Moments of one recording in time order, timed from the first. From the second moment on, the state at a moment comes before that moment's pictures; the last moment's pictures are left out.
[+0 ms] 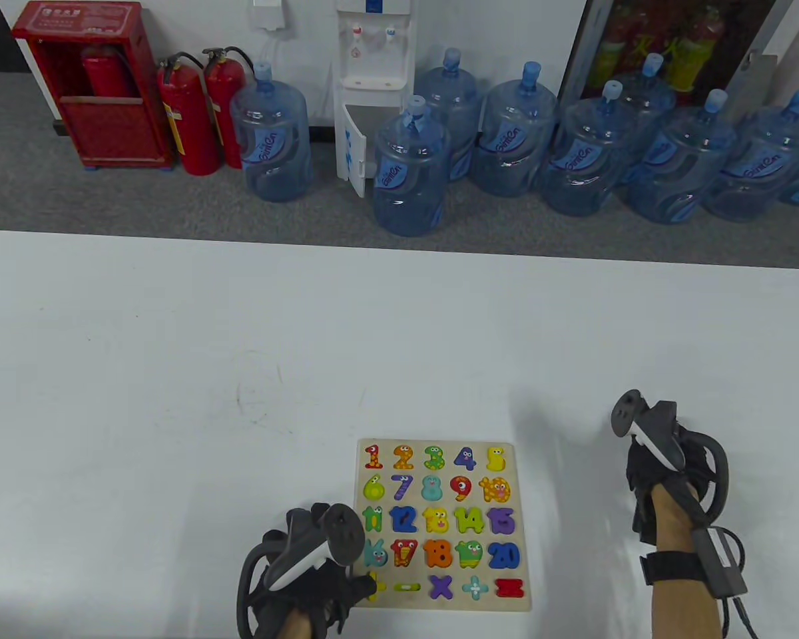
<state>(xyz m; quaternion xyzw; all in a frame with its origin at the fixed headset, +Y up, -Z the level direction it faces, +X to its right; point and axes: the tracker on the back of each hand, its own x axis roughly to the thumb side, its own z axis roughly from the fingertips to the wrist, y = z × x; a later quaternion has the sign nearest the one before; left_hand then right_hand) -0.111 -0.762 -0.202 -0.33 -0.03 0.08 0.94 0.346 -0.758 -0.379 0.23 -0.17 -0.95 0.10</state>
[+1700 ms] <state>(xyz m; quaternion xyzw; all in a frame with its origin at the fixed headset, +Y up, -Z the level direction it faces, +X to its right) -0.108 -0.765 -0.201 -0.33 -0.03 0.08 0.94 0.269 -0.759 -0.304 0.09 -0.06 -0.98 0.14</state>
